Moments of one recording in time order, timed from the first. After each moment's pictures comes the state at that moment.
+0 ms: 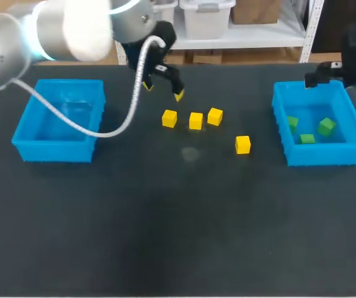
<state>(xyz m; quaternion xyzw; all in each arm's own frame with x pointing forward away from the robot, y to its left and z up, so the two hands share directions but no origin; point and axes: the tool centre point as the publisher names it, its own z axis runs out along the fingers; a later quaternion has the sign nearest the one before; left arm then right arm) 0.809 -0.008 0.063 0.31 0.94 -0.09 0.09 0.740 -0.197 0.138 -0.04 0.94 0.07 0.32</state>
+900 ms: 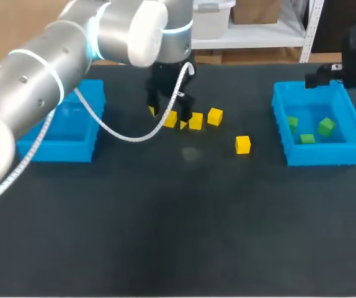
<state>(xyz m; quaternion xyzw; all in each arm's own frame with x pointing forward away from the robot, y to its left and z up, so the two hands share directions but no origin) 0.800 -0.013 -0.010 0.30 0.95 0.02 -0.03 0.740 -0.197 0.137 -0.04 0.94 0.07 0.34</state>
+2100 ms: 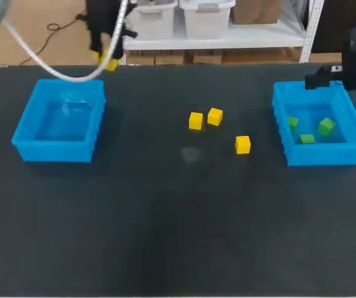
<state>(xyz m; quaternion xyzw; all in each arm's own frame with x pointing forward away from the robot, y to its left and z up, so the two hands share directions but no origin) 0.823 0.140 0.141 0.17 0.98 0.07 -0.02 0.739 -0.197 0.136 -0.04 0.93 0.07 0.35</state>
